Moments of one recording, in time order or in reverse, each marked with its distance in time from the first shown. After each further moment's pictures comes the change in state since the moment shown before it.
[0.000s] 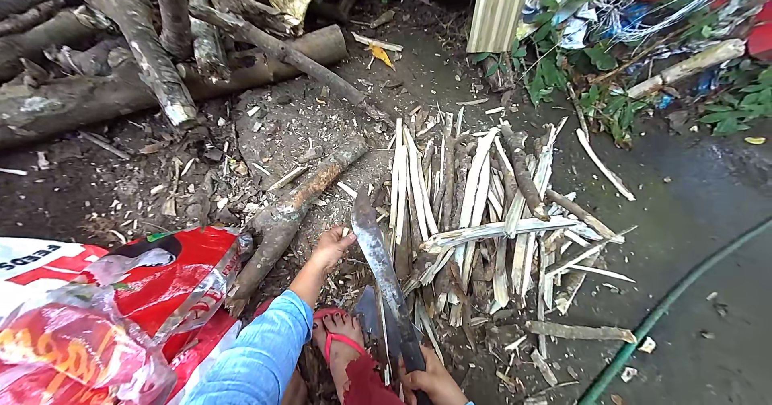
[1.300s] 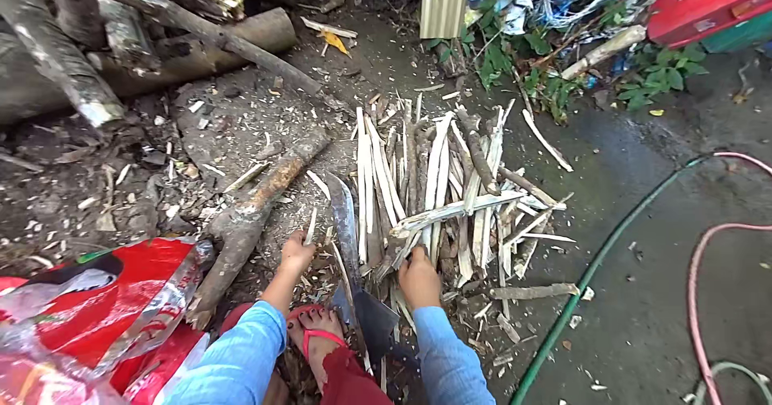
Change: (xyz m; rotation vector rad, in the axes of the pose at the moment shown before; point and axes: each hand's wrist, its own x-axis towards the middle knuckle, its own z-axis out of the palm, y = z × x) left_hand -0.002 -0.016 -0.004 0.550 0.192 -0.186; right_hand 0.058 -0.121 0.019 -1.200 0.862 0.059
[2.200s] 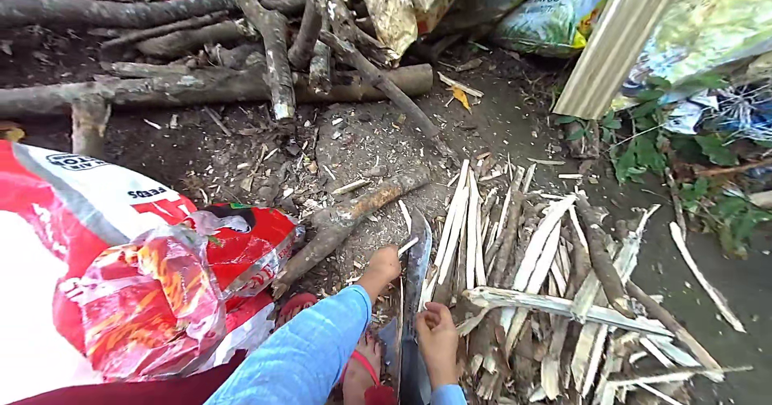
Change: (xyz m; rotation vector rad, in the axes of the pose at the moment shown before) left_hand 0.009 0.048 -0.001 0.317 -0.147 0.092; right_hand -0.025 -0.043 0.066 0.607 -0.038 -0.344
